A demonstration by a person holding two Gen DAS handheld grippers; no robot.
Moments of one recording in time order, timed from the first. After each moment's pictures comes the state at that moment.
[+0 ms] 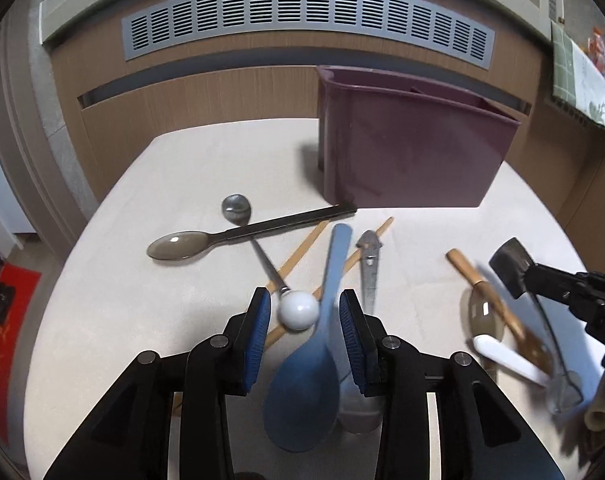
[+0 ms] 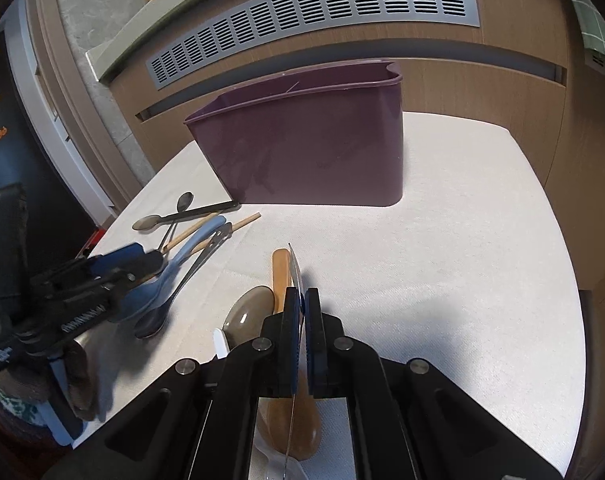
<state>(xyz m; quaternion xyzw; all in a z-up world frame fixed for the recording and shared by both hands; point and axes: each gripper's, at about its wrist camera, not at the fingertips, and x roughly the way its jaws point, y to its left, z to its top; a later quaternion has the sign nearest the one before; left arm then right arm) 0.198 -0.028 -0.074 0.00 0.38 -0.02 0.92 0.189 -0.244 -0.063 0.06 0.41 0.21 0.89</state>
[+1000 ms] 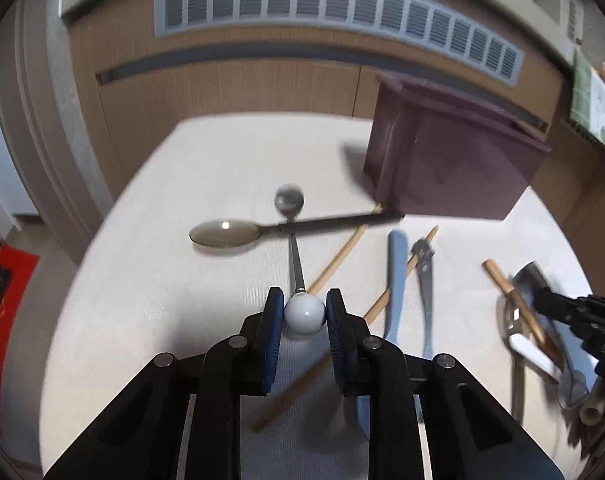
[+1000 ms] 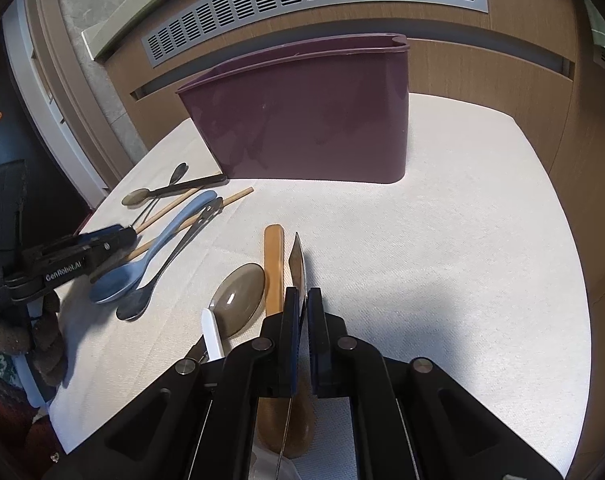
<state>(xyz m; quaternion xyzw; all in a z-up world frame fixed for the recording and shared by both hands) 0.201 0.018 -0.068 -0.03 0.38 -0.02 0.92 0.191 -0.239 -0.076 0.04 0.43 0.20 0.88</state>
